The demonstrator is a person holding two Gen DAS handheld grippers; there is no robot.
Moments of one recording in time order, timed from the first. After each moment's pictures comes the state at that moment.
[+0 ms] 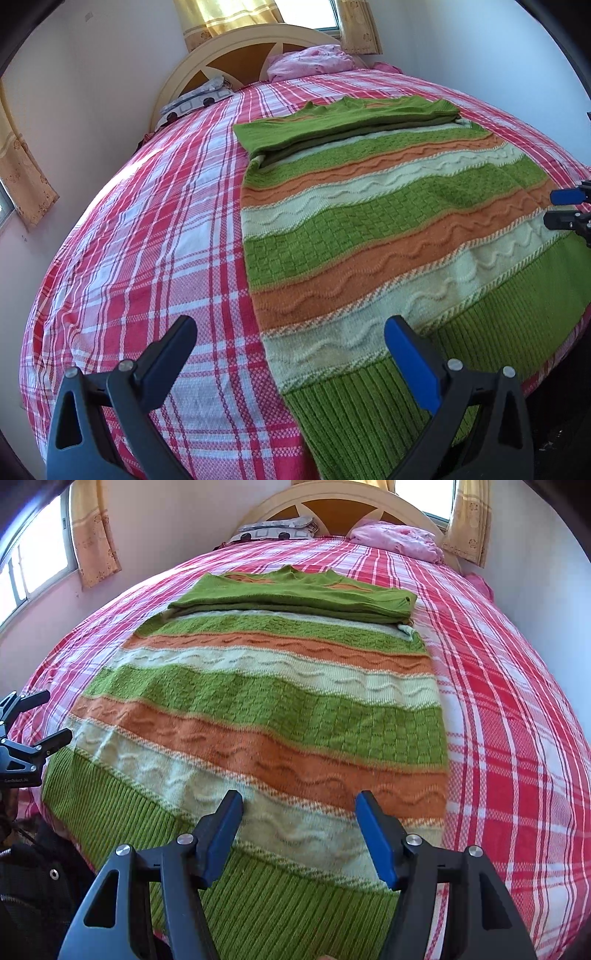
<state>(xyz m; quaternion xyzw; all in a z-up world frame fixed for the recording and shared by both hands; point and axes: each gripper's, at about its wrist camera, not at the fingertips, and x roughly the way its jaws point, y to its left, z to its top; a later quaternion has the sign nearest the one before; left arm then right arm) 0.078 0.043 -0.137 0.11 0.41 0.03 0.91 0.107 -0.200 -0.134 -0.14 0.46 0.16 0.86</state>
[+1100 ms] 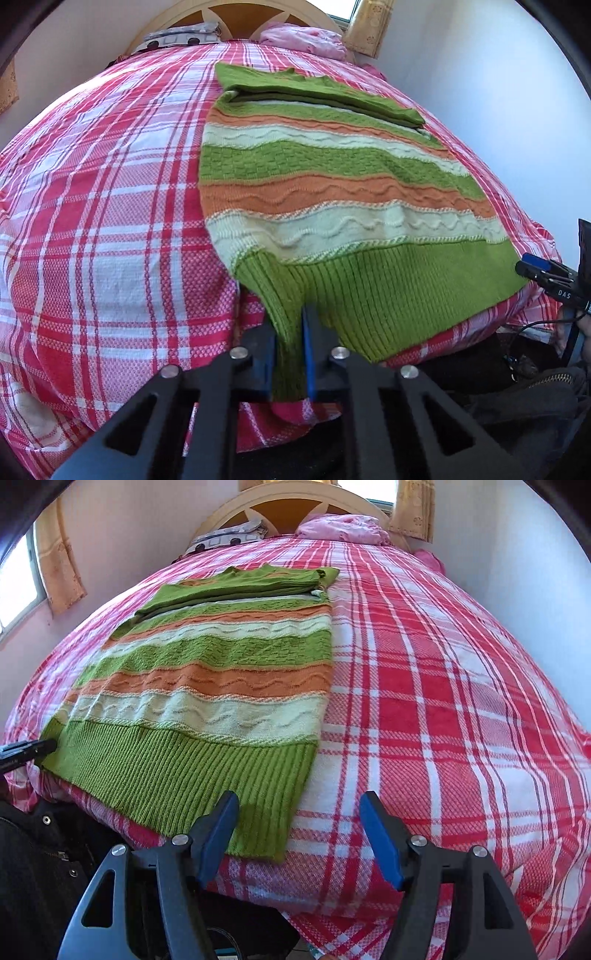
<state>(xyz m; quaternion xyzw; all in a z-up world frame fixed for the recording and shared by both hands) 0.033 0.059 -0.152 -0.08 0.47 -0.08 0.87 0.037 -0.286 -0.124 -0.09 0.46 0.09 0.88</state>
